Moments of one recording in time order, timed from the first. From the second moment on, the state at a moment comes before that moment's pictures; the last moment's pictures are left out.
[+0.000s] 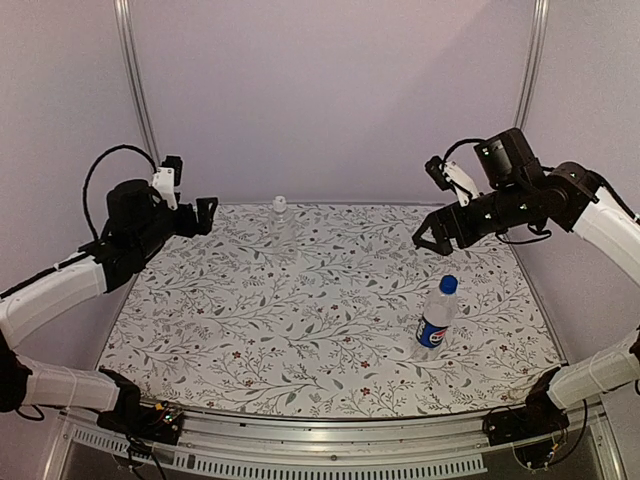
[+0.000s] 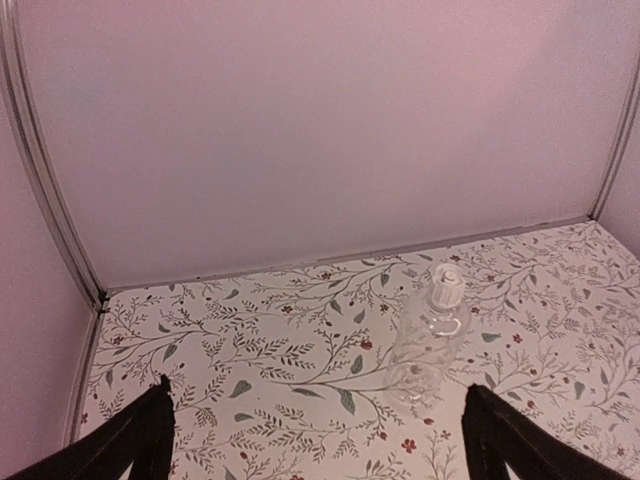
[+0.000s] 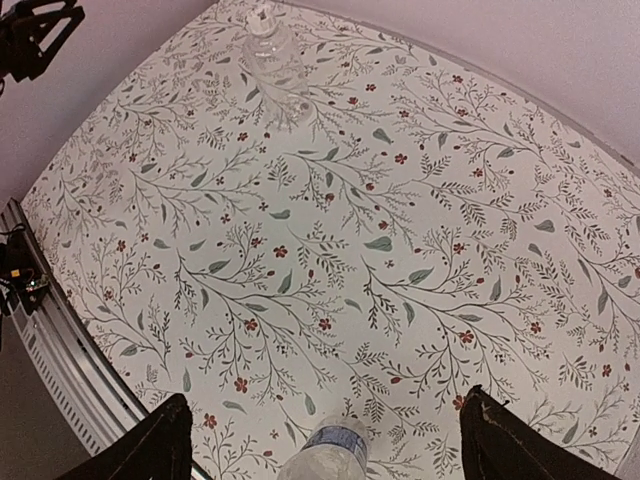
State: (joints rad) left arm -0.35 1.12 0.78 0.15 -0.14 -0.04; right arm 0.65 1.27 1.44 -0.91 -0.09 0.09
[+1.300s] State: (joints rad) left arm -0.35 1.16 0.83 0.09 -0.12 -0.04; right arm 0.77 1.22 1.30 -1.13 0.01 0.30
